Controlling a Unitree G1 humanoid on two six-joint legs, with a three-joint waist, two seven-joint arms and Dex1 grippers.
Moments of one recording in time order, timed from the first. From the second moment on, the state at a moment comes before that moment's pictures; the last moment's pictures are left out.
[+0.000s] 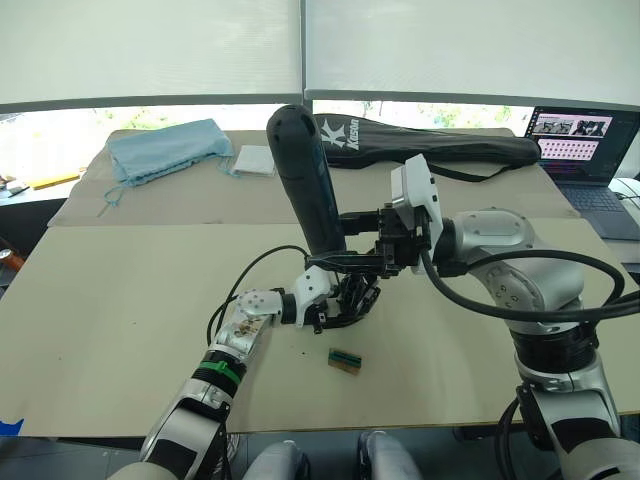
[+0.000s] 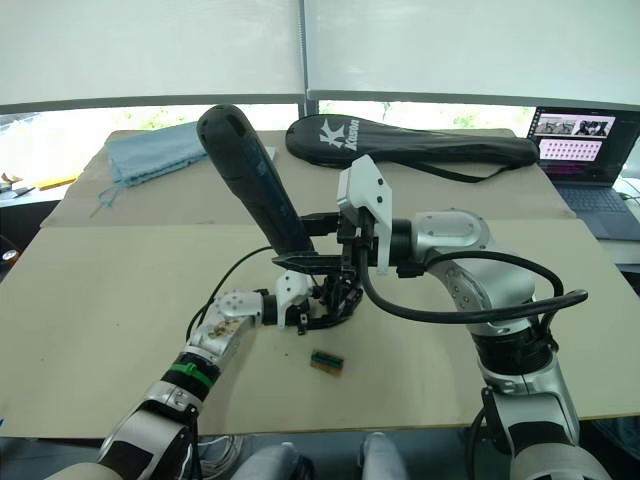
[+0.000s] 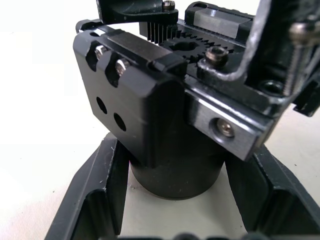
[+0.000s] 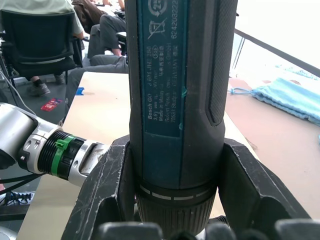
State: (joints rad) left arm -0.58 0.18 -0.24 0.53 -0.08 -0.08 -1.04; right arm -0.75 -0.53 0.13 -0.33 0.57 0.66 1.00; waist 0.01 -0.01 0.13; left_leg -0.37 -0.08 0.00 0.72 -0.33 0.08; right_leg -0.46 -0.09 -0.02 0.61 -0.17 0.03
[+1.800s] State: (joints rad) left arm -0.58 0.18 -0.24 0.53 -0.08 -0.08 -1.04; right arm -0.73 -0.55 0.14 -0.34 0.53 0.56 1.06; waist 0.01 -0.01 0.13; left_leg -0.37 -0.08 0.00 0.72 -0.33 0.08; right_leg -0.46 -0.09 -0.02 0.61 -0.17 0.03
